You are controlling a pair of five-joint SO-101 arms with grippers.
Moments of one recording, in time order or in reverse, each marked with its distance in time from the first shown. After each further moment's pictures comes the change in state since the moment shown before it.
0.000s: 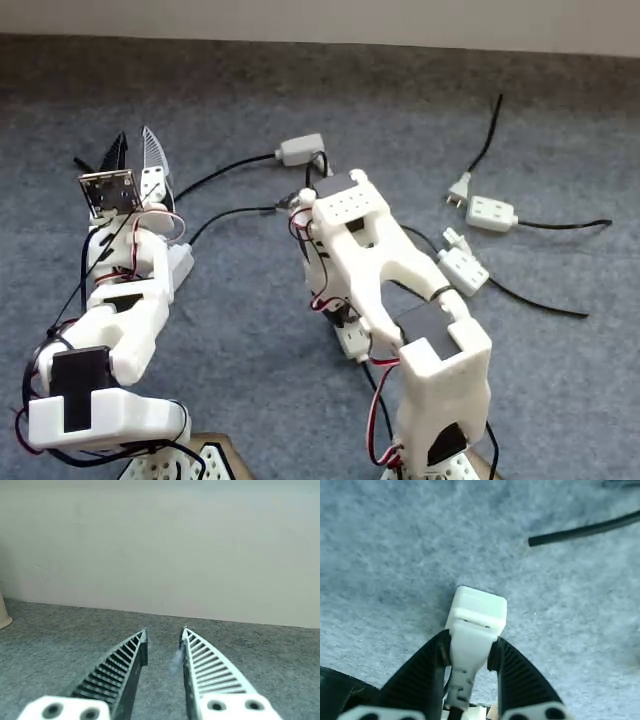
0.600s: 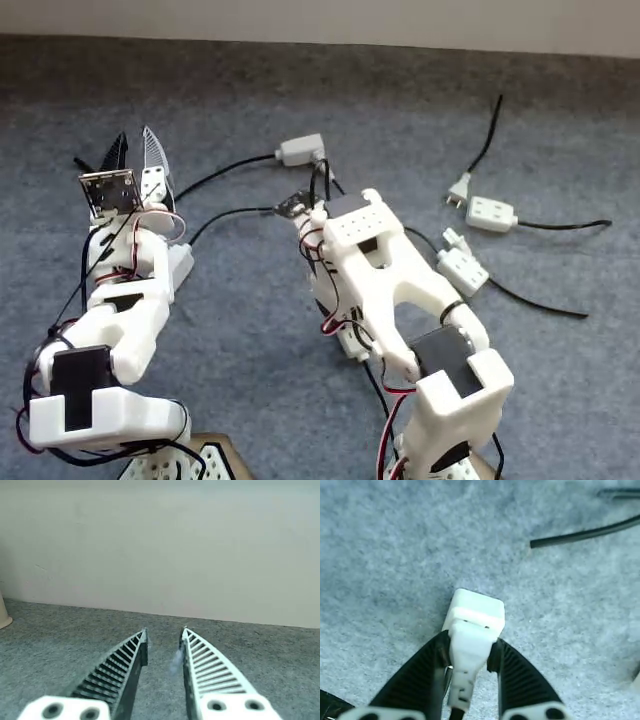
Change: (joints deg) left arm 0.0 0.0 0.0 0.0 0.0; right arm -0.1 -2.2 13.6 -11.9 3.4
